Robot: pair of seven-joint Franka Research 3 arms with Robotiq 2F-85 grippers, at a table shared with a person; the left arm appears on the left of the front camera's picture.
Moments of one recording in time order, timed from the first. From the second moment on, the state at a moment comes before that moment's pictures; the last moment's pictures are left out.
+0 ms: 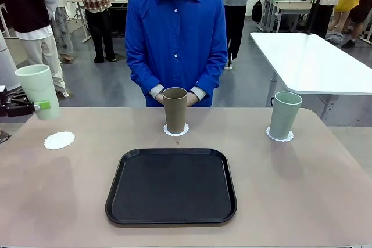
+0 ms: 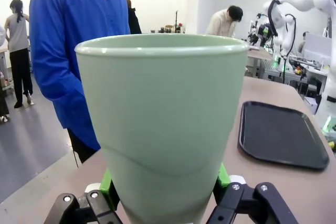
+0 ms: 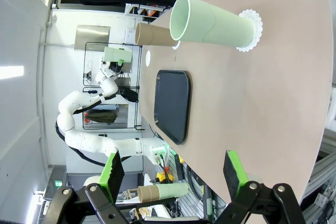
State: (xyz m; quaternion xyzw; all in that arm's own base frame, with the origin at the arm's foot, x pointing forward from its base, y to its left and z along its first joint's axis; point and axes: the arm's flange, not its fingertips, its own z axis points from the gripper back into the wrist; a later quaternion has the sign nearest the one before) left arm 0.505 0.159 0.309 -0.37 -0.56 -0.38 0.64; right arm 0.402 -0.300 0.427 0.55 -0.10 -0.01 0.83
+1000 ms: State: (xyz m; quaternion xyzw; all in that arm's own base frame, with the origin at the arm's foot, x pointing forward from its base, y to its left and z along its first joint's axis) left arm 0.515 0.162 0.228 -0.42 -0.52 -0.41 0.62; right arm 0.402 -0.300 0.427 0.55 -0.10 -0.01 0.83
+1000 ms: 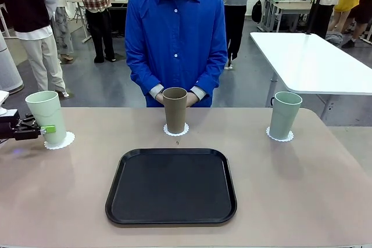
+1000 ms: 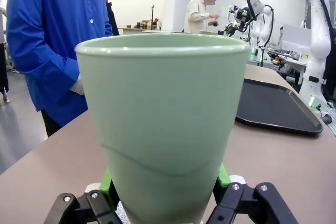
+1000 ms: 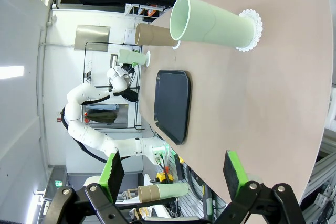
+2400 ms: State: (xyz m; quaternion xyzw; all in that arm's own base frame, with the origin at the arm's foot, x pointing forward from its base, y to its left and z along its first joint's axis) left arm 0.516 0.155 0.219 -0.46 -0.54 -0.46 0.53; right arm 0.402 -0.300 0.427 0.55 -0.10 -0.01 0.83
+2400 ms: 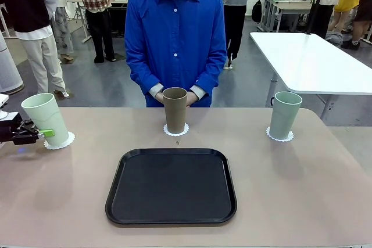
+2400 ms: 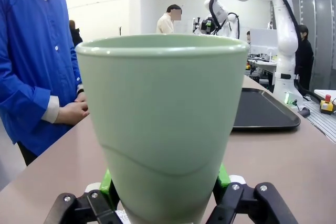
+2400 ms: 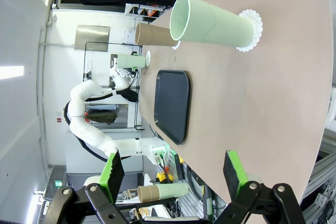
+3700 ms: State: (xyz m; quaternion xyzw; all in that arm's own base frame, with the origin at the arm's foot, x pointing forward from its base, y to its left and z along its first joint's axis) left arm 0.533 0.161 0.208 -0.42 -0.52 -0.48 0.56; right arm 0.402 -0.300 0.427 0.55 -0.10 -0.01 0.83
